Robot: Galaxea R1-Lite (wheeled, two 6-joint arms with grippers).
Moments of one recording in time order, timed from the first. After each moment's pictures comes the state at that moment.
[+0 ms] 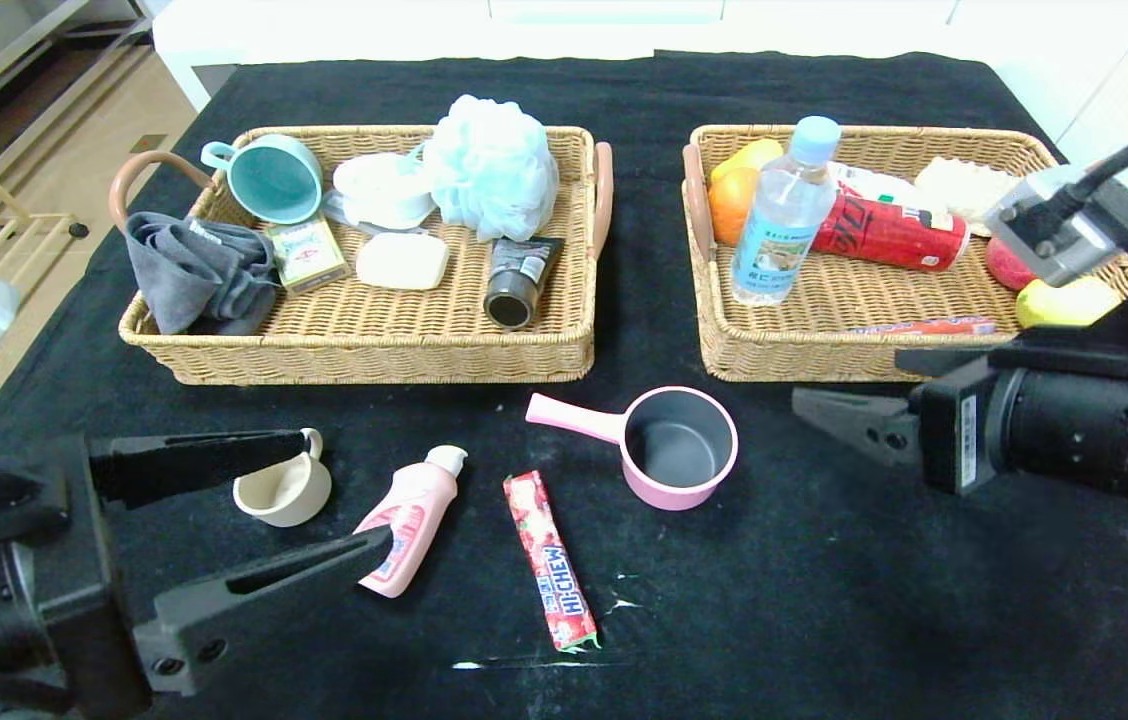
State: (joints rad) left arm -0.49 1.05 -0.70 -0.15 -0.26 0.04; right arm 0.62 1.40 -0.98 -0.12 -0.10 0.01
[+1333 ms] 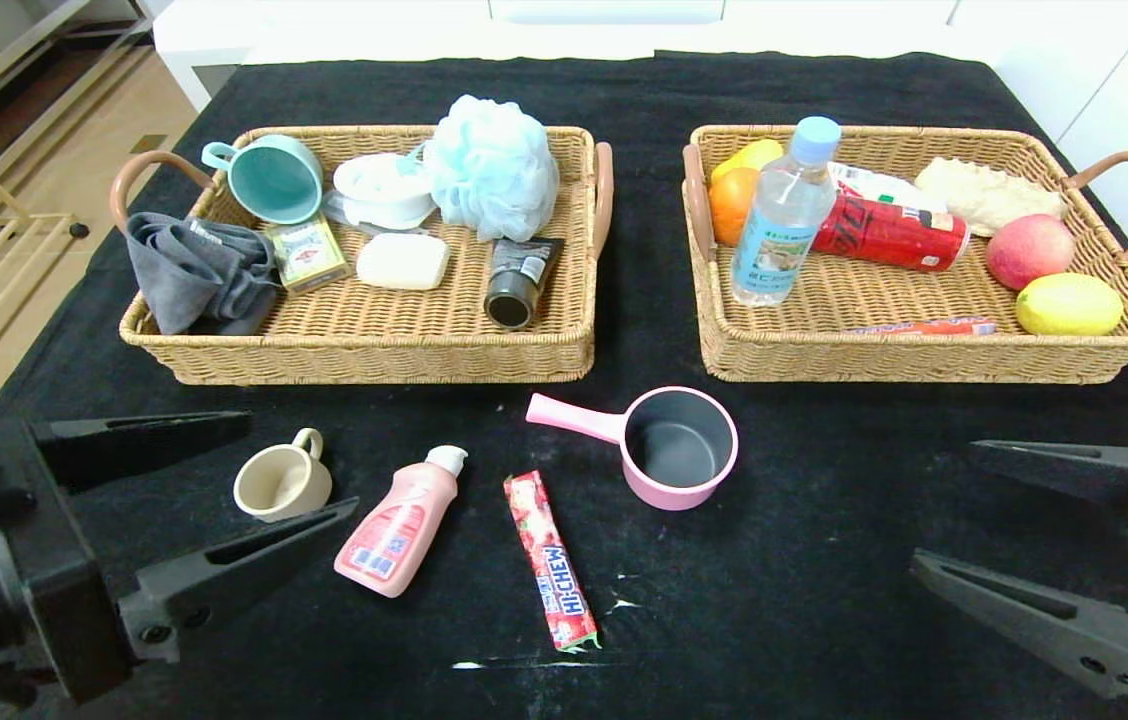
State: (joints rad) left arm -0.50 1.03 -0.75 -0.06 -0.10 0.08; right arm 0.49 1.11 -0.59 -0.33 0.30 -0.11
